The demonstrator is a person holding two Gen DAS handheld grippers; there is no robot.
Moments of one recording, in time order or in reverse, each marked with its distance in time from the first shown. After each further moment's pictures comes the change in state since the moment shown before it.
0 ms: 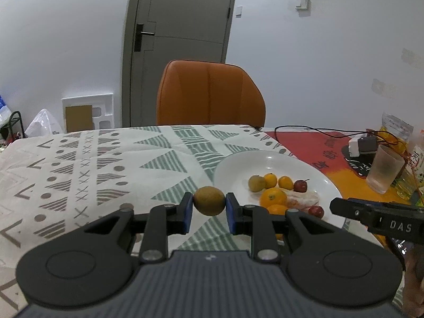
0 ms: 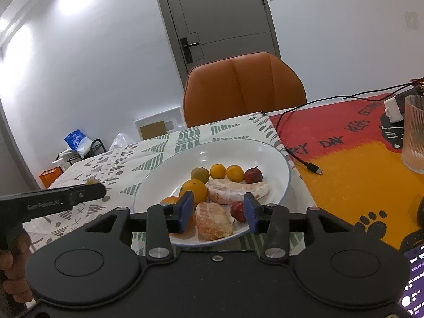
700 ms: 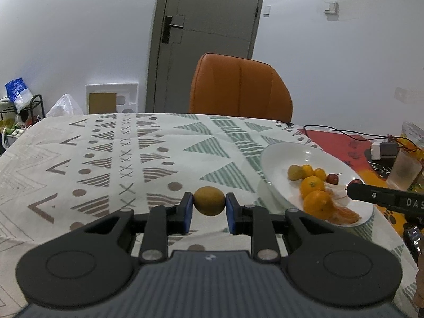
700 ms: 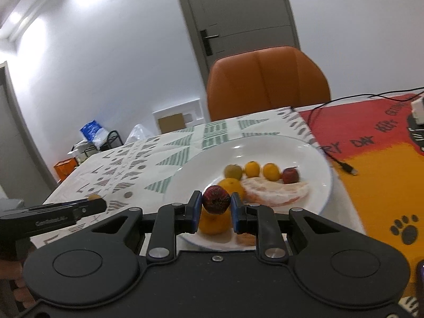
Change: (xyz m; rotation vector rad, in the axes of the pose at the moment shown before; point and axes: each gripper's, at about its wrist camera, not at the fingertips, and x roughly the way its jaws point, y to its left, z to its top) left arm -0.016 0.046 -0.017 -0.075 0.016 0.081; right arm 0.013 0.023 0.006 -0.025 0.028 0.054
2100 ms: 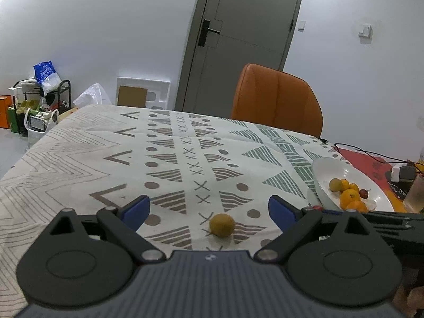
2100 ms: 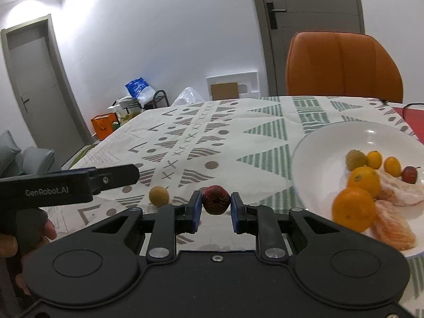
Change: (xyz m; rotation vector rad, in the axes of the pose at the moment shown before) left arm -0.023 0.074 -0.008 -0.117 -0.020 0.081; right arm 0.052 0.110 -0.015 -0.169 0.135 0.183
